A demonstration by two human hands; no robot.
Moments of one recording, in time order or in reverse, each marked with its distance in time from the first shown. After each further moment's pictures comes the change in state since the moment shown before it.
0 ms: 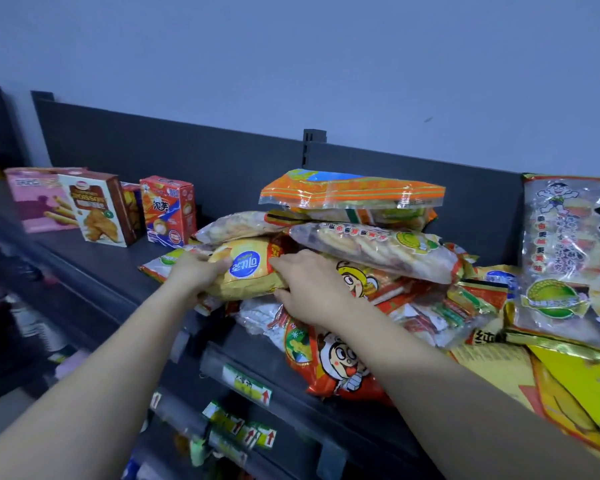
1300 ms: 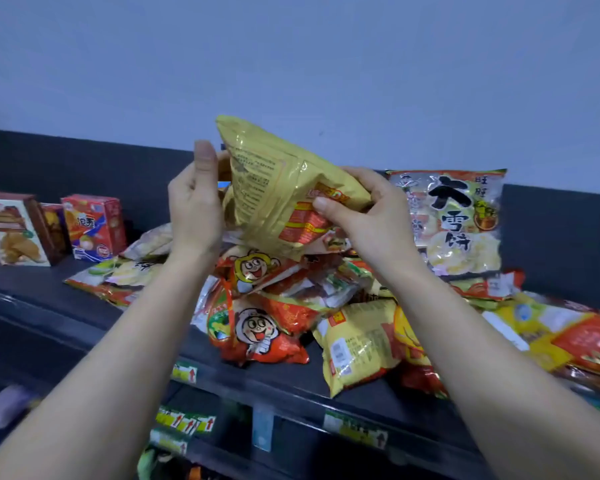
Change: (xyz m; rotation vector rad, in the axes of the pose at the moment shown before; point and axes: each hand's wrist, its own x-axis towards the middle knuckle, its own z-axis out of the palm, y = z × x) left_hand -0.190 0.112 0.079 -0.565 0.003 0.918; right_hand -0.165 0.063 -0.139 0.910 0.808 0.365
